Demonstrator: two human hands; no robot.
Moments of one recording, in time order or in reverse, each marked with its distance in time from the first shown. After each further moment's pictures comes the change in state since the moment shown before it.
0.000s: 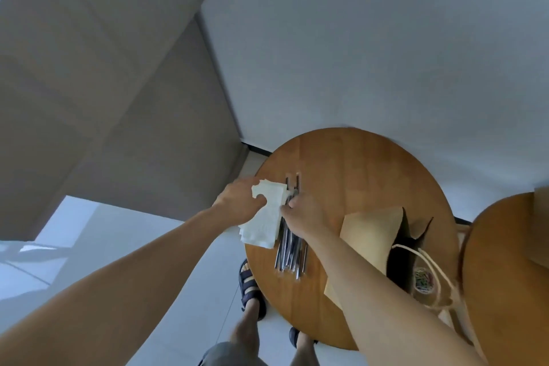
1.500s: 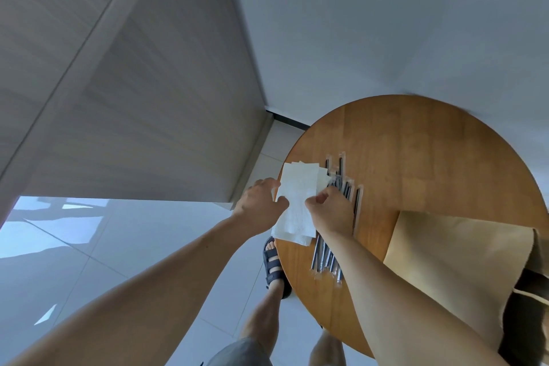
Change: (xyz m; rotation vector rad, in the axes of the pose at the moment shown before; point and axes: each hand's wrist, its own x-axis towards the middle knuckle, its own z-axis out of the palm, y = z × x) left_hand 0.041 -0.069 0.038 -0.090 -0.036 -0.126; right_hand 0.090 0.046 0.114 0.128 0.217 0.109
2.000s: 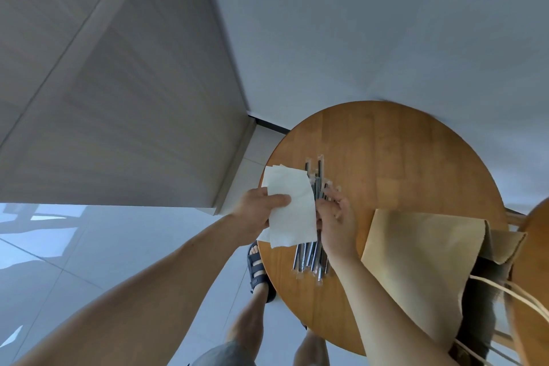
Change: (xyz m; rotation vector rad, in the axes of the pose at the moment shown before) left_hand -0.008 0.025 0.012 -0.928 -0.227 -0.273; right_hand -0.038 0.020 -0.044 0.764 0.058 0.037
